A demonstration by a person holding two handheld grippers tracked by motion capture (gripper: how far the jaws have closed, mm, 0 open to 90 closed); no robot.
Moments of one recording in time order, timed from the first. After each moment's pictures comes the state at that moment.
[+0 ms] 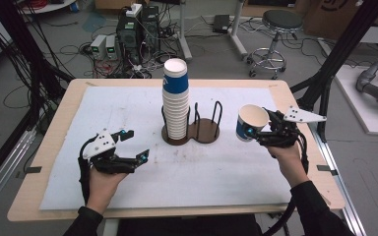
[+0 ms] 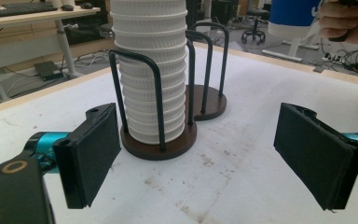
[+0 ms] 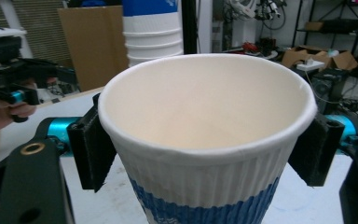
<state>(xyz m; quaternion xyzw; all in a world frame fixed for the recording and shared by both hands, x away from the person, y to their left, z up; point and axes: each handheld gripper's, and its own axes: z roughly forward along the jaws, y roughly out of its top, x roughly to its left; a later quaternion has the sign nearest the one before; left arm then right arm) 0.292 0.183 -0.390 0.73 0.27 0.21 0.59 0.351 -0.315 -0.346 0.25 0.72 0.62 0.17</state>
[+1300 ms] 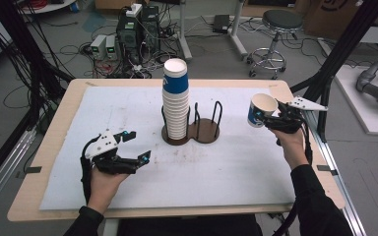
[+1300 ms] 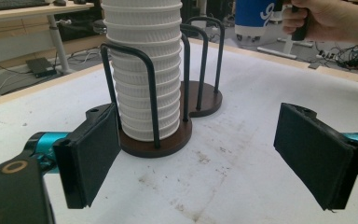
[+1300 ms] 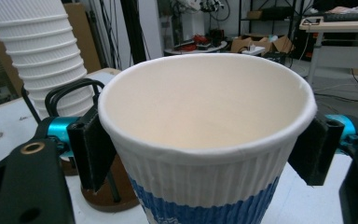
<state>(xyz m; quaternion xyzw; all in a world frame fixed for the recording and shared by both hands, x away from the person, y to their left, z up) 0.294 0.180 -0.394 0.73 0.27 0.20 0.59 0.408 -0.353 -0.369 0.34 0.69 0.60 0.21</state>
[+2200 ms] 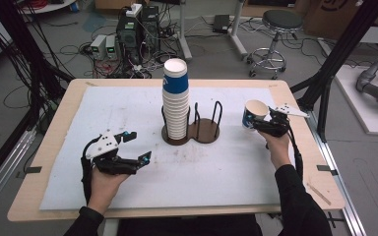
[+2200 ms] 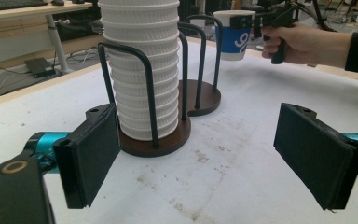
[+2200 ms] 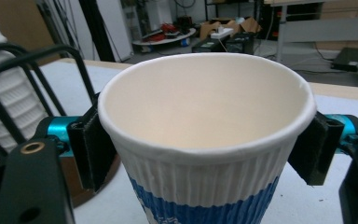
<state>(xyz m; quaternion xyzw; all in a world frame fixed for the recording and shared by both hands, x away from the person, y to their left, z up) 0.293 0.179 -0.394 0.74 0.26 0.20 0.59 0.431 -0.340 -0.424 0.41 0.67 0.57 0.23</state>
